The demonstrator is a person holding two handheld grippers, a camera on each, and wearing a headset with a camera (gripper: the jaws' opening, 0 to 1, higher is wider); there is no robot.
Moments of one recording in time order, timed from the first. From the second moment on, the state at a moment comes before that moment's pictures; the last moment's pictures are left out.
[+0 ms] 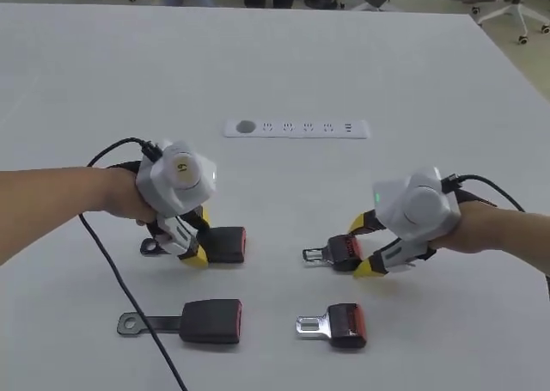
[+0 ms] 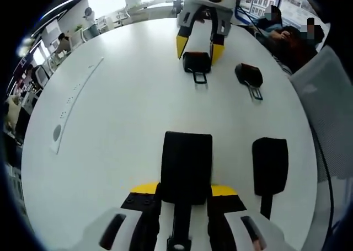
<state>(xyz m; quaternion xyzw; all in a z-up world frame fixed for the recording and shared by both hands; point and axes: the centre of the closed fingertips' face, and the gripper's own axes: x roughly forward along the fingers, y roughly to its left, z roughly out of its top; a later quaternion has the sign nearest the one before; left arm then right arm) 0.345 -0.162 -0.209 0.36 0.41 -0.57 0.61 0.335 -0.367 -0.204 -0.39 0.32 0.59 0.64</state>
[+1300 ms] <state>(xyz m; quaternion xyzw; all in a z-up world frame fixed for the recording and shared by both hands) 0.342 -0.163 -0.206 0.36 0.42 -0.56 0.62 0.341 -0.350 -0.207 -0.36 0.33 0.57 0.66</state>
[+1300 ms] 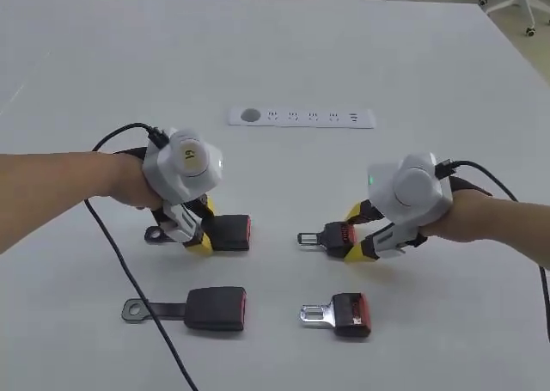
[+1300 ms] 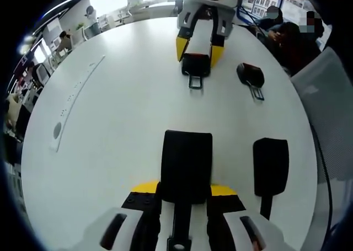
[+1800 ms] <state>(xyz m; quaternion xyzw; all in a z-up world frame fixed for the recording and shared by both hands) 0.344 -0.162 -0.209 0.37 0.43 -0.56 0.61 0.345 -0.341 -0.206 -0.36 0.33 0.57 0.66</state>
